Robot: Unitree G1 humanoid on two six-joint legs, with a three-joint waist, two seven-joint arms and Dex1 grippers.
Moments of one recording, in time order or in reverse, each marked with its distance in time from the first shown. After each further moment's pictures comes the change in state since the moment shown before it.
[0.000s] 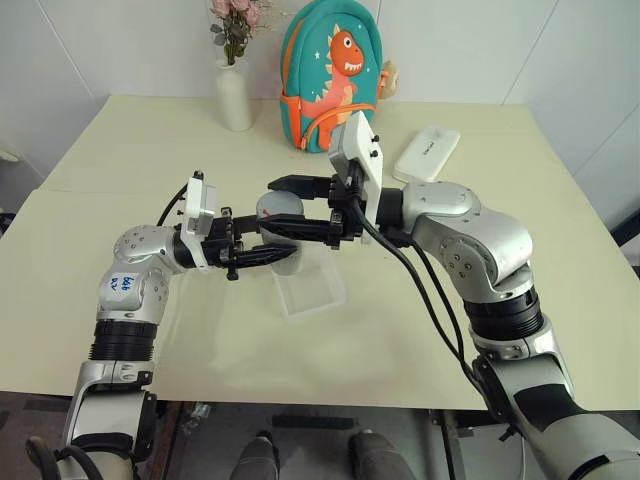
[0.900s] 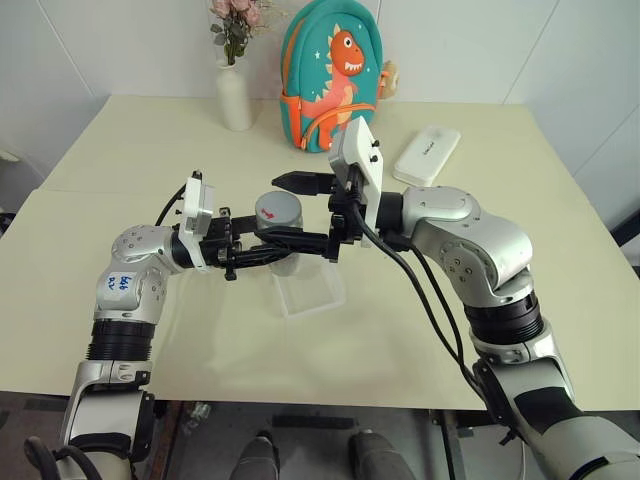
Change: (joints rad) left arm 0.000 0.010 -0.001 0.000 -0.006 0.008 -0.005; right arm 0.031 0.001 0.003 -0.031 -0.001 0.004 -0.028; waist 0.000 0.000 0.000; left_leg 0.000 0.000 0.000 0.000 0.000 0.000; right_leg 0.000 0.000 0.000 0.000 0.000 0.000
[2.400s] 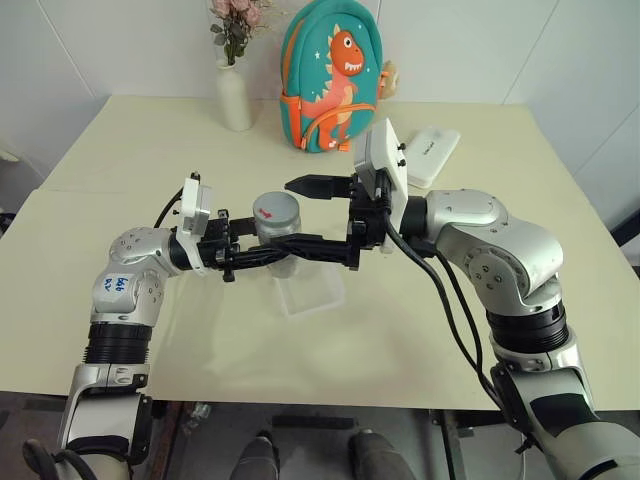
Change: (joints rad) left arm 0.015 0.007 0.008 -0.011 -0.014 0.035 0.009; right arm 0.045 -0.073 -0.037 -0.101 0.087 0.040 0.008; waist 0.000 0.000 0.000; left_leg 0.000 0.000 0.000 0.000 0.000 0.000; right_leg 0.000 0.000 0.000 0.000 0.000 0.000
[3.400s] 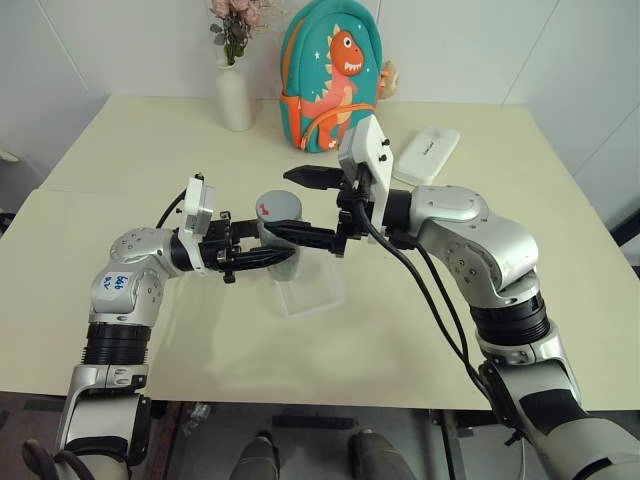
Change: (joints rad) left arm 0.005 0.006 -0.003 -0.040 -0.004 0.075 0.010; right arm -0.023 0.032 0.027 0.091 -0.111 -0.082 -0.028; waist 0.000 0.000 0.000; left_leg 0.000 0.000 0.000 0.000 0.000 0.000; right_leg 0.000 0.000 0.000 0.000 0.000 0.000
